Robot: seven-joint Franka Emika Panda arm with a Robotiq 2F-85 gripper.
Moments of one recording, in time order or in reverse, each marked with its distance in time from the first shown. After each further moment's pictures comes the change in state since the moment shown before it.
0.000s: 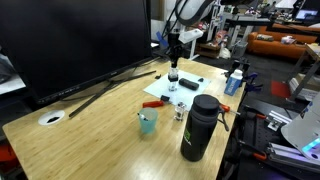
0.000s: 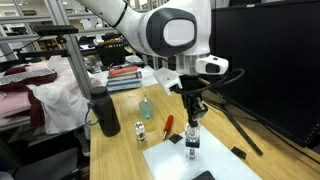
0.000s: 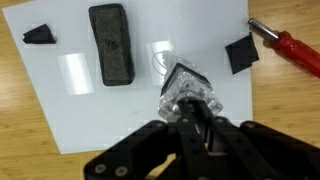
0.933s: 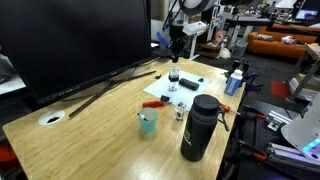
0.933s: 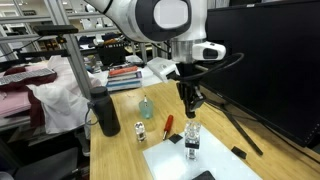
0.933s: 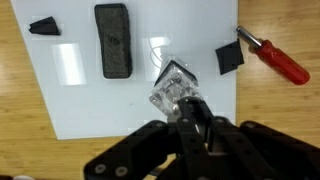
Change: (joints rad) arm 0.001 -0.084 0.007 -0.031 0.017 -0.026 -0.081
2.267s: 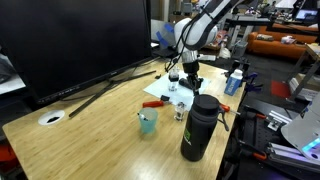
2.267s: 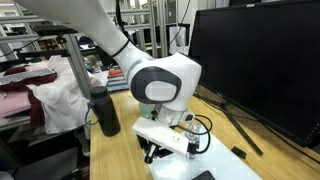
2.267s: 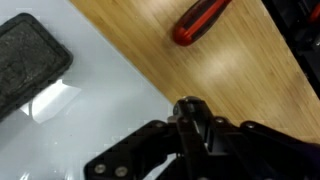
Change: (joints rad) arm -0.072 0.156 0.058 -0.165 0.145 -0.105 -1.048
